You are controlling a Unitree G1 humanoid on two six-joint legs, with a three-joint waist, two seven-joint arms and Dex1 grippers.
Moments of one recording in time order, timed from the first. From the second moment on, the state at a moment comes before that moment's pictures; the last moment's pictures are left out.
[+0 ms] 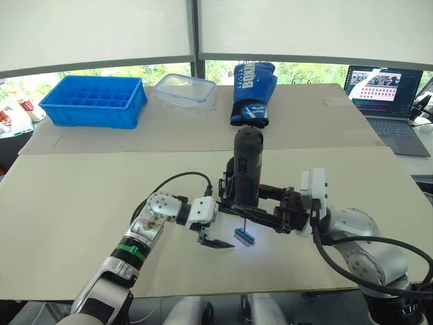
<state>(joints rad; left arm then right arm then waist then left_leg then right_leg) -0.53 0.37 -0.35 0.38 -0.12 -0.22 -1.36 -0.16 -0.53 0.02 -0.55 0.63 0.42 0.86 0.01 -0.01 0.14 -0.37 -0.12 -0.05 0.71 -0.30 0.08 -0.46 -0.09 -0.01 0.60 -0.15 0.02</state>
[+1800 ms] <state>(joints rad) -0.30 0.22 -0.22 0.03 -0.12 0.29 -0.68 -0.38 -0.65 -0.07 -0.68 0.96 0.62 0.68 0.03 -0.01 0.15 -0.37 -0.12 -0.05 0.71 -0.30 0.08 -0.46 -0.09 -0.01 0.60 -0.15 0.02</state>
